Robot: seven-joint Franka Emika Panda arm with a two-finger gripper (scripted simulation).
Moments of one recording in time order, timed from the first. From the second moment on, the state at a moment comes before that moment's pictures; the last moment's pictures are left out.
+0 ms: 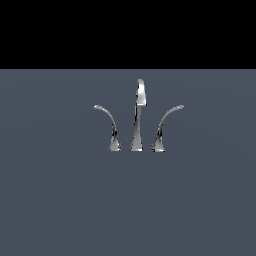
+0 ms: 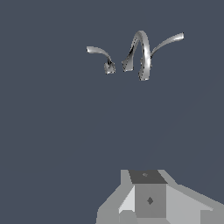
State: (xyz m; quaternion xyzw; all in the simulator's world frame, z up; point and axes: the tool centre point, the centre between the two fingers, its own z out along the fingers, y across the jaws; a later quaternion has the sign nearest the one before) arm -0.238 0.054 0.447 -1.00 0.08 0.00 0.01
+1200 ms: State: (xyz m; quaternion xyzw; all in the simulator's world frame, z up) arm -0.142 0.123 0.344 -0.94 0.34 0.00 0.01
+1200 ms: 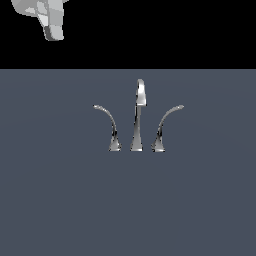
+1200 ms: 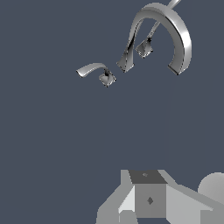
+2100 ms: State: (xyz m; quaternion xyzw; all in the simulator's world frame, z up) arm -0.059 0.135 0.273 -0.86 0.50 0.00 0.01
